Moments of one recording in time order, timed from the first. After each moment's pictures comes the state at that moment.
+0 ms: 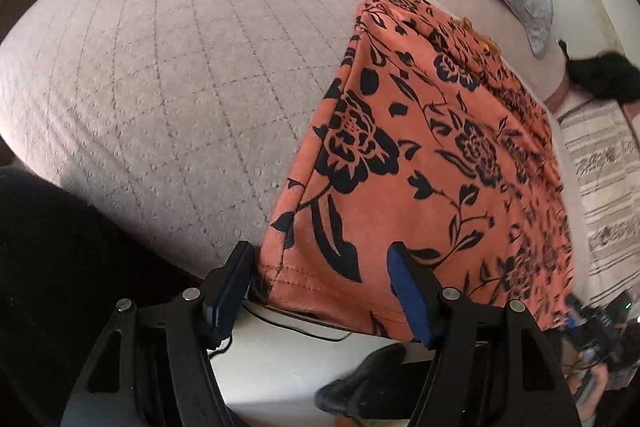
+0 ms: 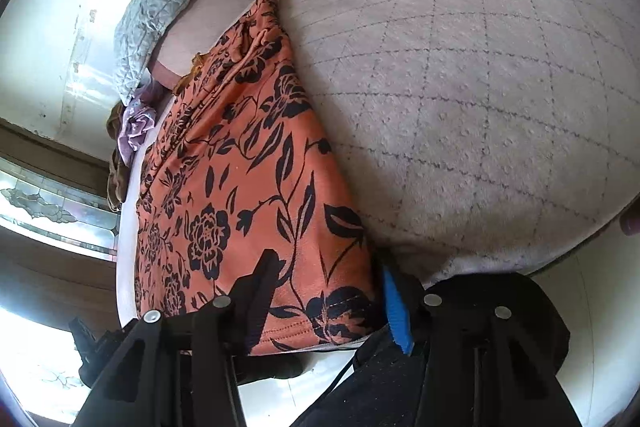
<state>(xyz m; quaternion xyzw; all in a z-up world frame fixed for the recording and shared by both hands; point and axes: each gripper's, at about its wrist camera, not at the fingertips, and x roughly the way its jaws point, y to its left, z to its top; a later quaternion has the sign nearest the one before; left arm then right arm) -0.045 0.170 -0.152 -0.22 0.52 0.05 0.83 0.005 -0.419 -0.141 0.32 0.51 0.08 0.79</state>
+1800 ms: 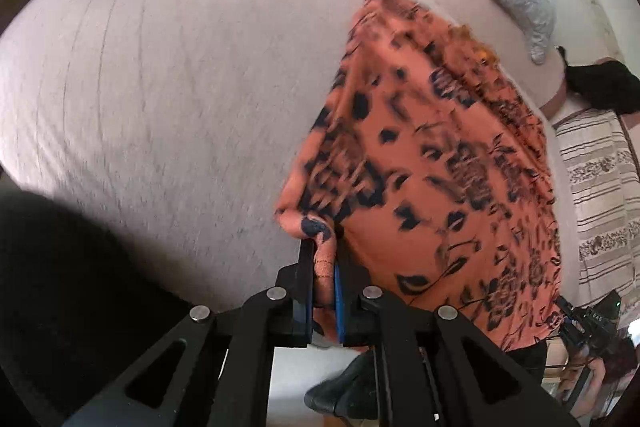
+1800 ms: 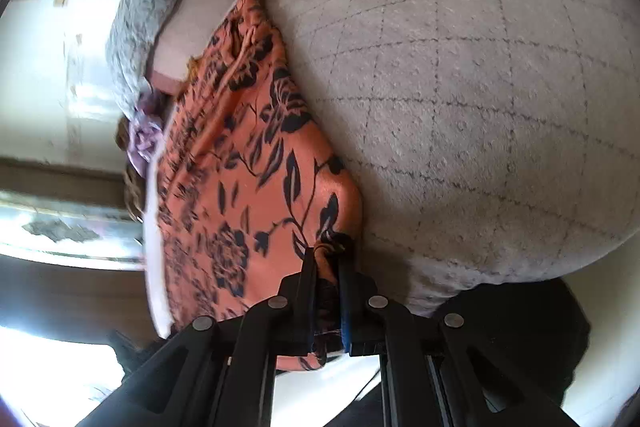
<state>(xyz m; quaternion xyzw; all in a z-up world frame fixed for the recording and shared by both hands) -0.017 0.185 -0.129 -0.24 0.52 0.03 0.82 0.033 -0.426 -0.142 0.39 0.54 0.10 0.74</state>
